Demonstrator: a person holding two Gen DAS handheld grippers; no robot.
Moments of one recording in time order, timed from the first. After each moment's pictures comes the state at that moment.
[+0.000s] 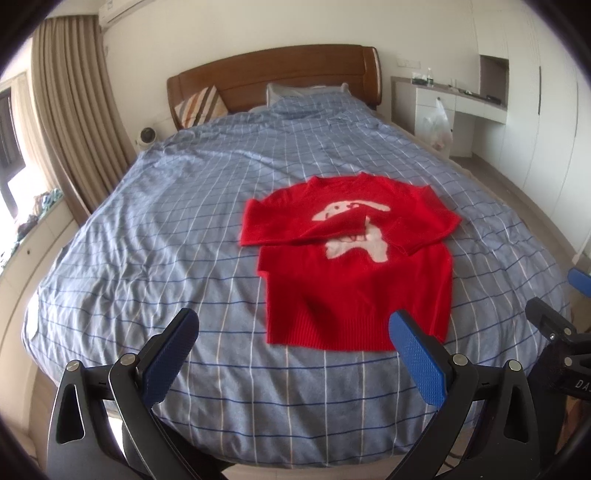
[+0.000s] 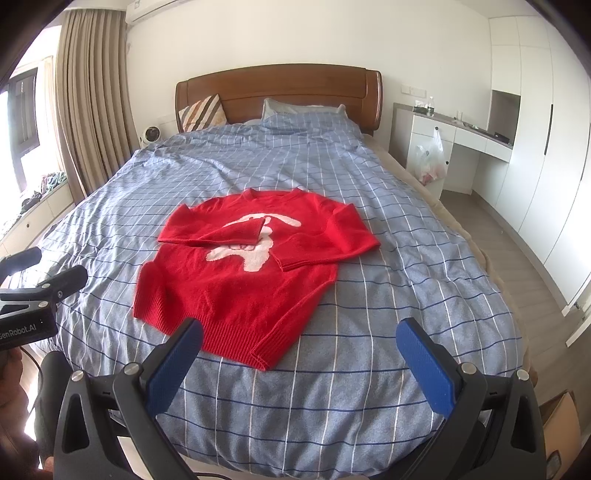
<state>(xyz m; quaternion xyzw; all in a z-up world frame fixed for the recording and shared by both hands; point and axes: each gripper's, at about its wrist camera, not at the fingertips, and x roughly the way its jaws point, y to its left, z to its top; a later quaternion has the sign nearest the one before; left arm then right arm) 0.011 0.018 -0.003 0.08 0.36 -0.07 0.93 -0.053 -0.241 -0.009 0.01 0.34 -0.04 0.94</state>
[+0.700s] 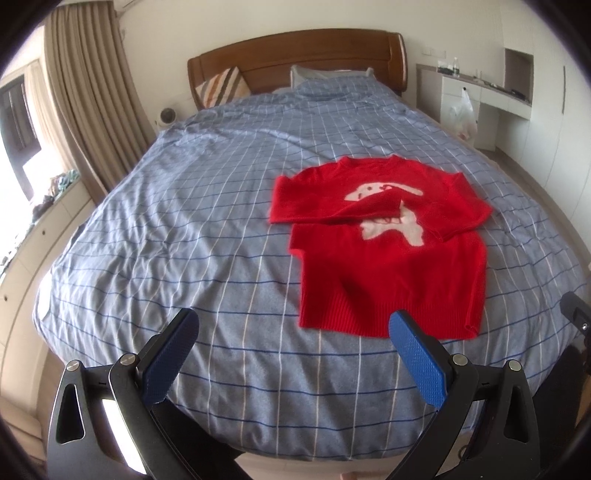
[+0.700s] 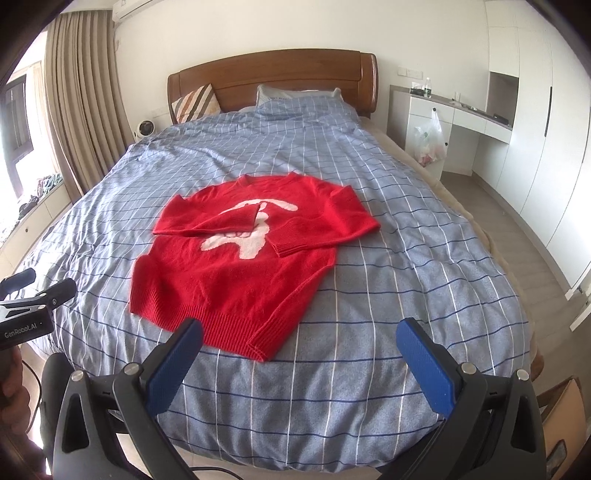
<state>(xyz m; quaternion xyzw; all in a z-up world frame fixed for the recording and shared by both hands) 0.017 0.041 -0.018 0.08 0.38 -0.02 0.92 -0.045 -0.248 -0.021 0.03 0.37 -0.04 0.93</state>
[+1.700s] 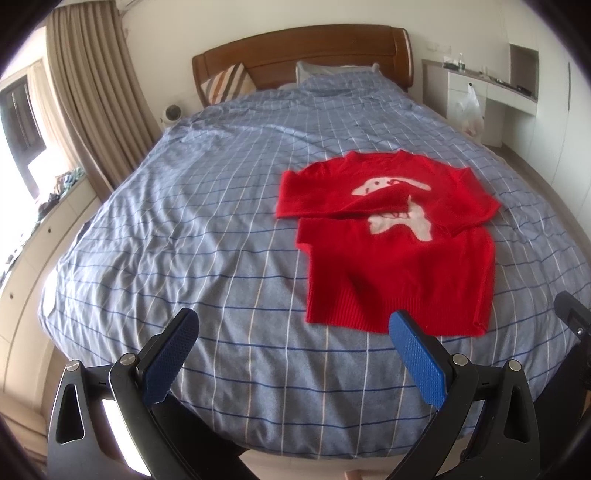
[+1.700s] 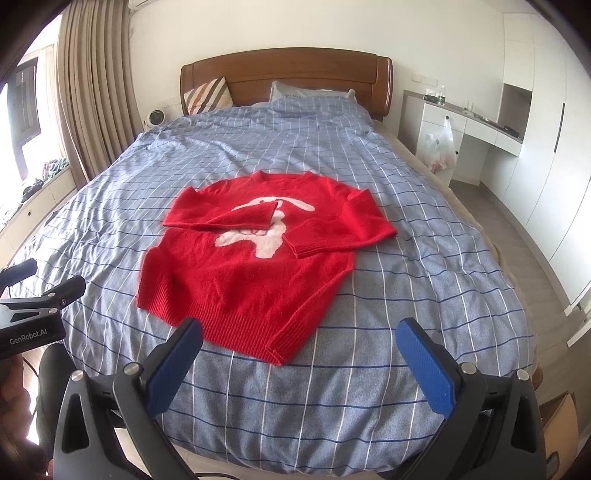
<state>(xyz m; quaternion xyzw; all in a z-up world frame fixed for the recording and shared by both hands) 0.018 0.042 -0.024 0.08 0.39 0.00 0.92 -0.035 -0.221 -0.020 0.00 0.37 -0.03 0.93</state>
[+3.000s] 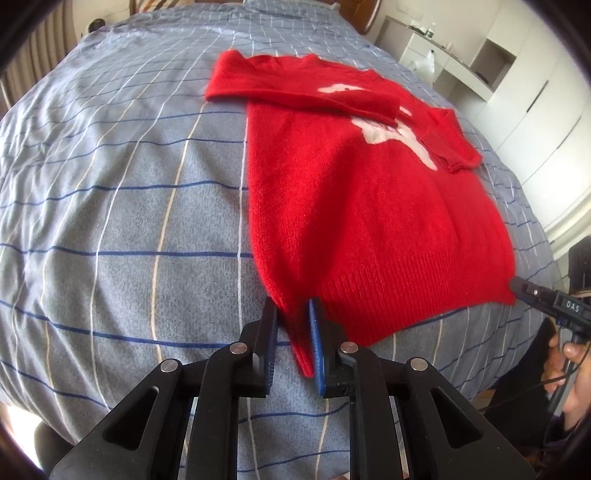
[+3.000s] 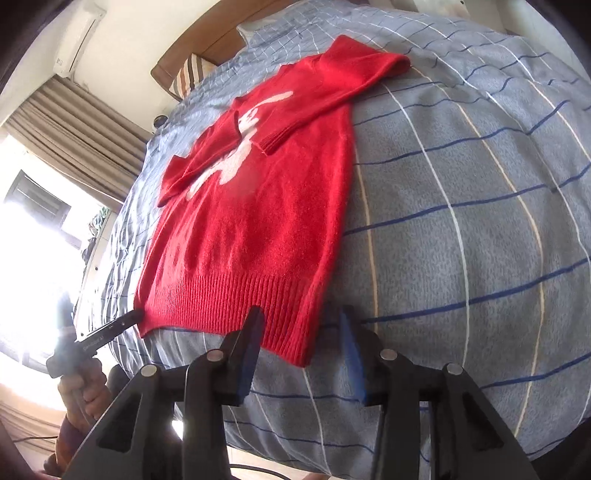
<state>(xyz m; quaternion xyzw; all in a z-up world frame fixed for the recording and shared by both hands) 0.101 0.084 -0.164 -0.02 0.52 -0.18 0.83 0.027 -0.321 -0.175 0.26 0.49 0.10 0.83</state>
